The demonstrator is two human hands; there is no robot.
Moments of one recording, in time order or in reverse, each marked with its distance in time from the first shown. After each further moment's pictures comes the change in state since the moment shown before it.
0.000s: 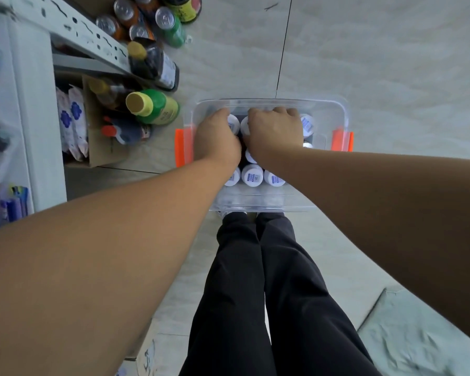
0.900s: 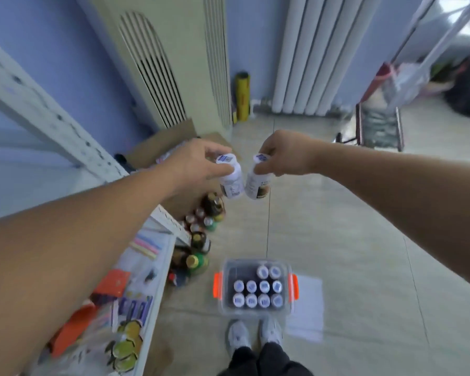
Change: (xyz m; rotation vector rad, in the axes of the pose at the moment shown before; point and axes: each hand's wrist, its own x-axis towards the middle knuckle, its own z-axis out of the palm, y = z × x) left_hand -0.161 0.255 -0.459 -0.100 -0.081 0.519; right_hand -0.154 0.014 -0.557 0.336 0.034 -0.173
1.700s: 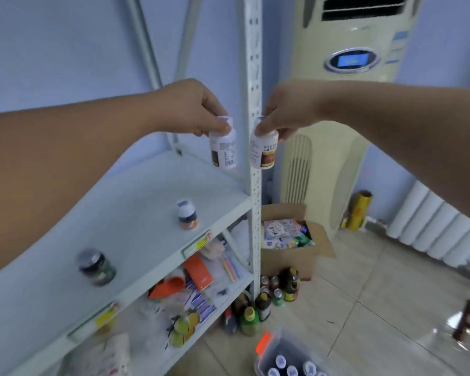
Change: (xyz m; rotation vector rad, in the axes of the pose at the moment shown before) left_hand -0.344 0.160 -0.215 0.364 0.672 -0.192; right_hand -0.175 -0.306 -0.144 -0.348 0.151 -0.724
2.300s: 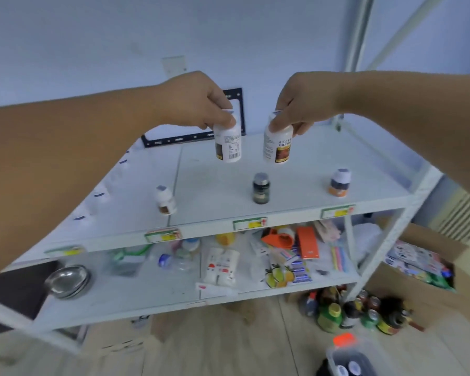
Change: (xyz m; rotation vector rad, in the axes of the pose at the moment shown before) left_hand -0.318 -0.112 -0.082 0.047 0.273 -0.609; right_hand -0.042 -0.272 0.087 0.004 -0.246 -0.632
